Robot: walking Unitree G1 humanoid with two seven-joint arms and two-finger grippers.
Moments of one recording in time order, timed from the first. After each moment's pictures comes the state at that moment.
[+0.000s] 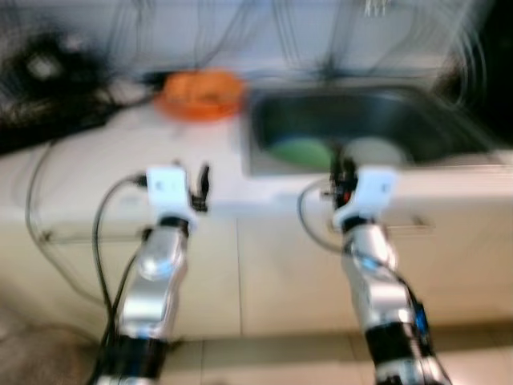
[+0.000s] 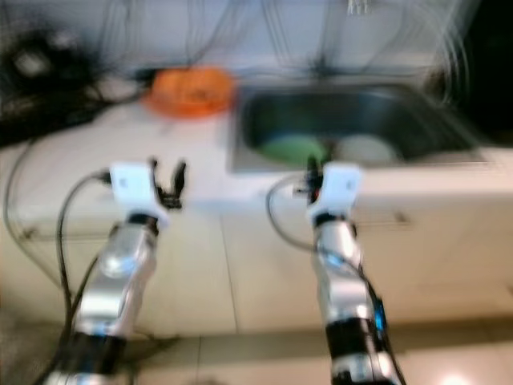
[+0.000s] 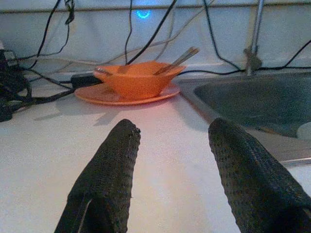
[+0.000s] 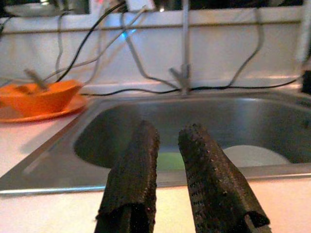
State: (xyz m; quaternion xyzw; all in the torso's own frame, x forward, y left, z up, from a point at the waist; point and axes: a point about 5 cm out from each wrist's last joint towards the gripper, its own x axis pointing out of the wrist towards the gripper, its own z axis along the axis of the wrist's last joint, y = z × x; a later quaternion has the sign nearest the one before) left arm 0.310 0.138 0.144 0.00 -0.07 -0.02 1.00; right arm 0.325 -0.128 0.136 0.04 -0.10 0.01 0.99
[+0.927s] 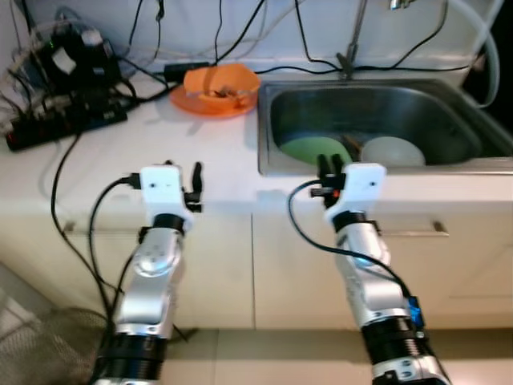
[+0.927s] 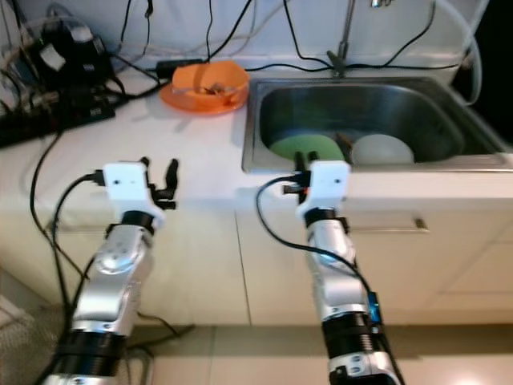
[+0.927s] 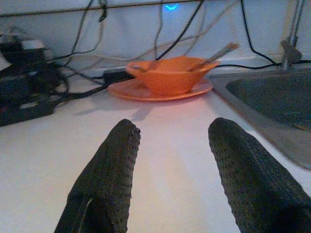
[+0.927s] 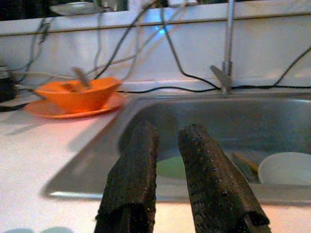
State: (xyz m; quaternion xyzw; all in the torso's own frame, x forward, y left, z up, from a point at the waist) left arm 0.310 0.138 0.145 0.00 -0.07 -0.01 1.00; right arm 0.326 -0.119 0.139 0.03 -0.10 0.04 0.99
